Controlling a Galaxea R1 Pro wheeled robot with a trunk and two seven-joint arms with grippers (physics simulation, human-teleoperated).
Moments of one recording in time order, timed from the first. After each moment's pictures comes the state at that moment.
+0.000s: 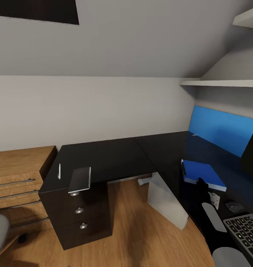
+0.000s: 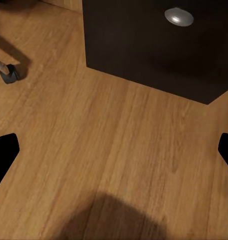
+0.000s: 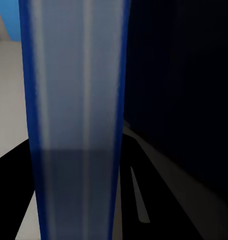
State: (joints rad) left arm -0.08 0.05 -0.28 -0.59 0.69 -0.32 0.32; right arm -0.51 -0.06 -0.25 -0.92 -1.46 -0.23 -0.03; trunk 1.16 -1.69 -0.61
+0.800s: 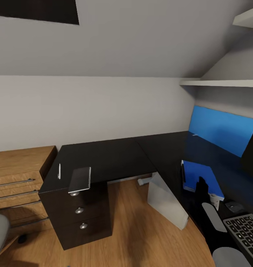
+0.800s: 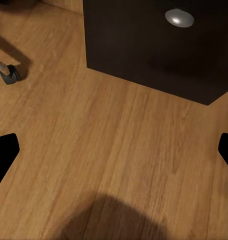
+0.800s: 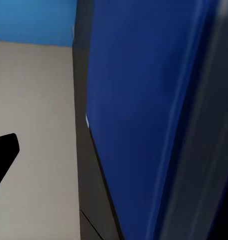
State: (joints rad) left arm -0.08 0.05 -0.28 -0.59 0.69 -0.32 0.32; right arm -0.51 -0.06 -0.25 -0.92 -1.46 -0.23 -0.07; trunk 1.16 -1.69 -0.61
